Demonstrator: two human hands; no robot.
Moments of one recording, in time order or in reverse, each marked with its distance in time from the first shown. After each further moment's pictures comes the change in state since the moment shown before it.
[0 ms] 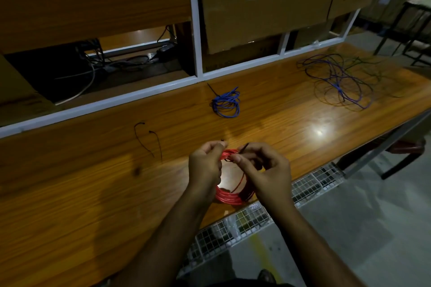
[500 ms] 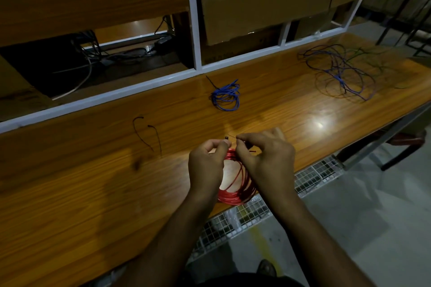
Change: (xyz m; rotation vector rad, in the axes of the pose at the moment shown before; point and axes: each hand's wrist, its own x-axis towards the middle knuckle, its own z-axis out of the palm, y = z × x) left_hand -0.018 -0.001 0.003 0.168 0.081 0.176; right_hand 0.014 -0.014 0.005 -0.639 0.104 -0.258
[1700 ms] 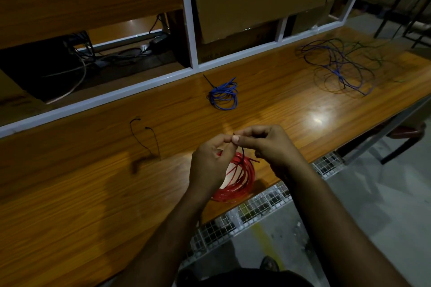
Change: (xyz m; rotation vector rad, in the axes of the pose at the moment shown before) left_hand 0.012 0.001 -0.006 0.314 -0.244 0.295; right_hand 0.040 0.027 -0.004 0.613 -0.538 0.675
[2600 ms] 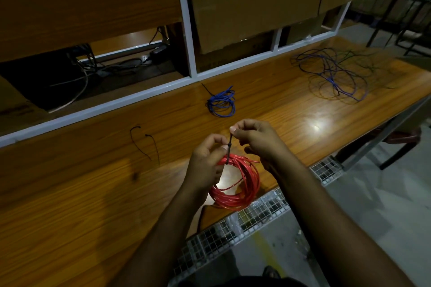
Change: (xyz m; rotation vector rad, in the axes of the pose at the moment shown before) left_hand 0.002 0.007 -0.012 -0.396 -0.148 -0.190; right_hand 0.021 -0.007 0.009 0.012 0.022 -0.024
